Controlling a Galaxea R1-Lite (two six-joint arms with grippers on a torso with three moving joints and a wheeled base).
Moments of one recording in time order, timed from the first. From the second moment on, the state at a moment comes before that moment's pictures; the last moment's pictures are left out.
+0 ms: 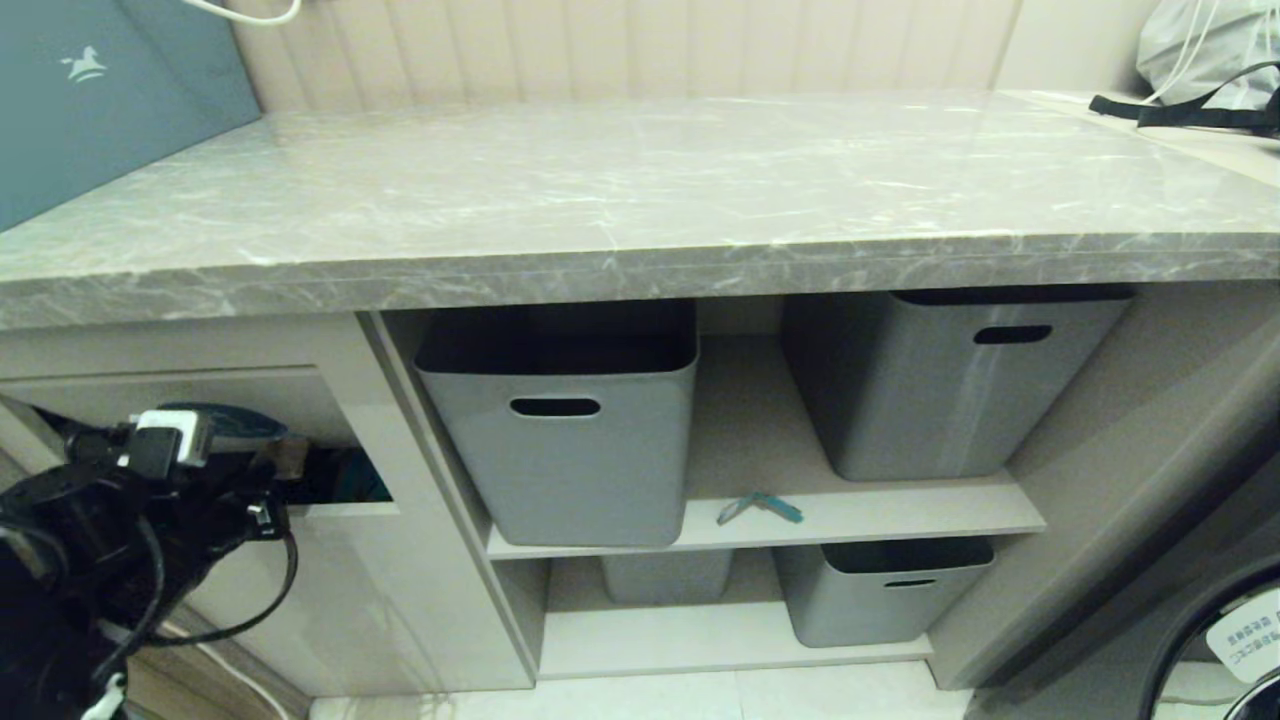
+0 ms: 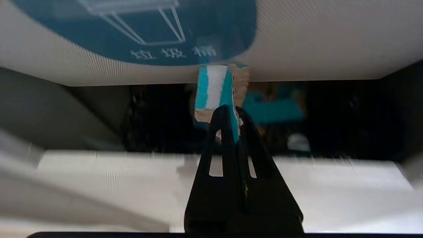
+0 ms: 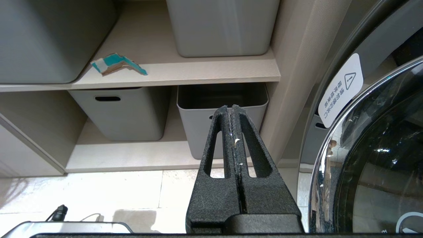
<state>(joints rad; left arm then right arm) 0.20 2.00 -0.37 -1.52 -0.07 0.16 0.00 0.00 0.00 0.01 -0.01 0.02</state>
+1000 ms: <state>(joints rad) 0.20 2.08 -0.48 -1.52 -0.08 0.18 0.00 0.00 0.00 0.01 -0.01 0.02</state>
